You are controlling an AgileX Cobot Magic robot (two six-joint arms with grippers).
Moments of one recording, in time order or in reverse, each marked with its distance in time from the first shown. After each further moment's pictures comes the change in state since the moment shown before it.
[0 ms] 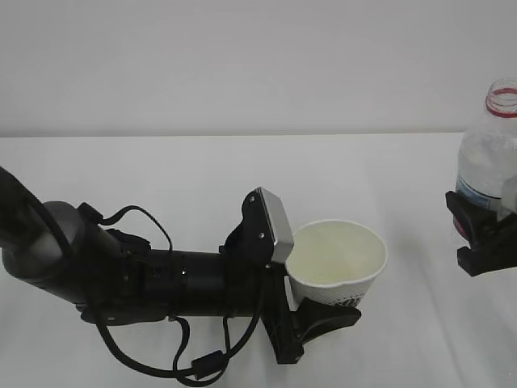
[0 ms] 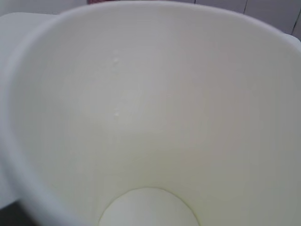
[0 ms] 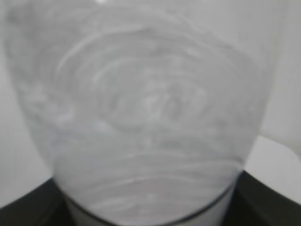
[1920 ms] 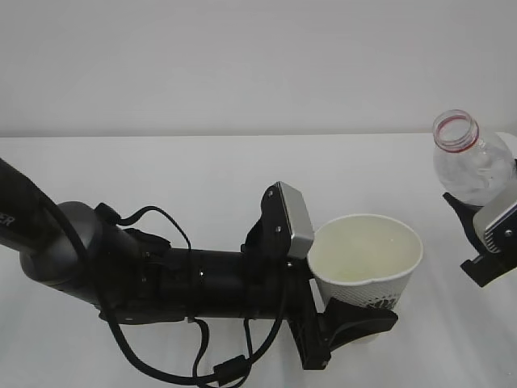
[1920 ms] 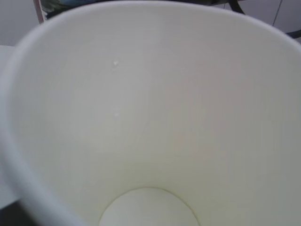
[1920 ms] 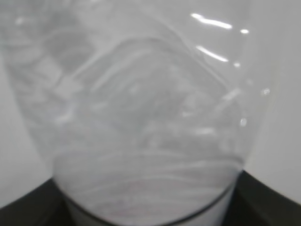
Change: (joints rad) left arm -0.052 0.002 -0.046 0.028 -0.078 -0.091; right arm 0.000 0.000 0.000 -0.027 -0.060 -0.403
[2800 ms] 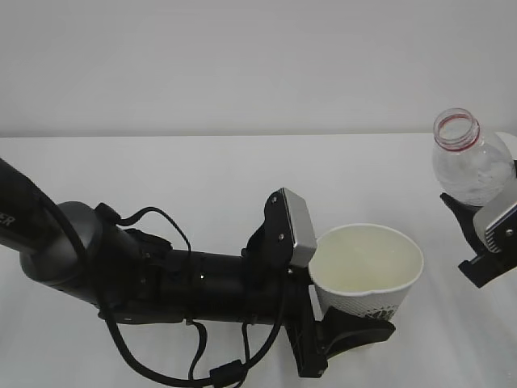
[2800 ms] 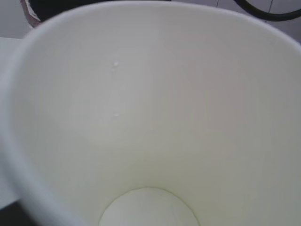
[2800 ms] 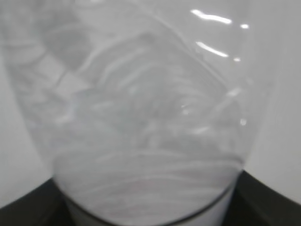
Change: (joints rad) left arm 0.000 0.000 0.000 0.037 0.028 0.000; right arm 0.000 0.000 0.000 -0.017 0.000 0.029
